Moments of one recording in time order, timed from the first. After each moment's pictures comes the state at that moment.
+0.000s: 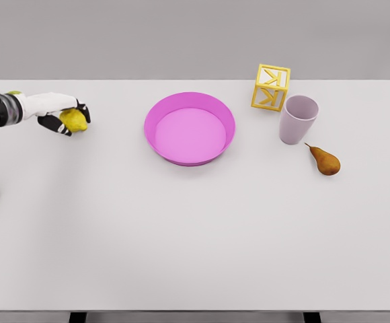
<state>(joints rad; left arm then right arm) -0.92 0.43 -0.35 -0.56 -0.79 -0.61 -0.61 0.05 0.00 -0.30 0.08 0.25 -0.01 0.09</state>
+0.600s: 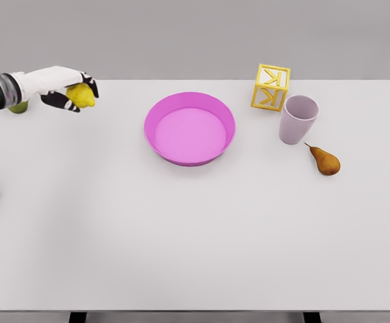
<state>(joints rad) -0.90 0.45 -0.33 -0.75 -0.69 -0.61 -0.61 0.05 0.00 -0.30 0.08 0.25 -0.01 0.09</state>
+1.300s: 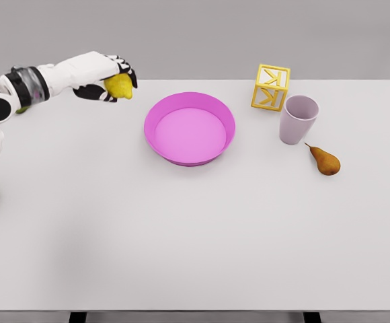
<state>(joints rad) -0.80 0.42 -0.33 -1.08 -0.59 -0.61 -0.61 0.05 0.00 -0.30 0.08 0.25 -0.01 0.09</state>
